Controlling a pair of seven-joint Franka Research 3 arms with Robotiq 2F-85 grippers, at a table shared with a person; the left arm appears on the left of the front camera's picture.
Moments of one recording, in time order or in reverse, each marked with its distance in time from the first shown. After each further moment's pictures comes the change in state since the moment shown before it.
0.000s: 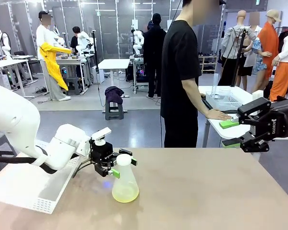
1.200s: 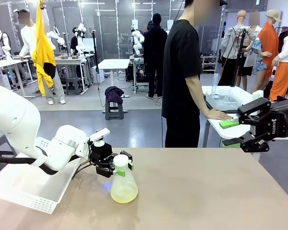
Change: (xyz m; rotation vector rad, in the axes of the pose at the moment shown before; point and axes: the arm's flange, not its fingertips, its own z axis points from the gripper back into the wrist) left arm 0.002 -0.006 0.000 -0.022 -0.021 -0.027; right arm 0.000 0.000 0.000 0.000 0.000 0.000
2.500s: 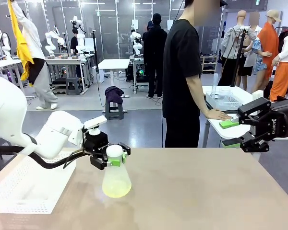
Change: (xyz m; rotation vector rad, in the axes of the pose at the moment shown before) left arm 0.071 -0.023 -0.015 -0.050 0.057 0.018; right arm 0.000 0.000 0.000 0.000 0.000 0.000
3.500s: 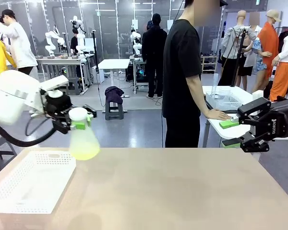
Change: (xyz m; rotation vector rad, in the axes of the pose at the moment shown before) left arm 0.146 -0.077 0.114 0.140 0.168 -0.143; right arm 0.000 0.000 0.000 0.000 0.000 0.000
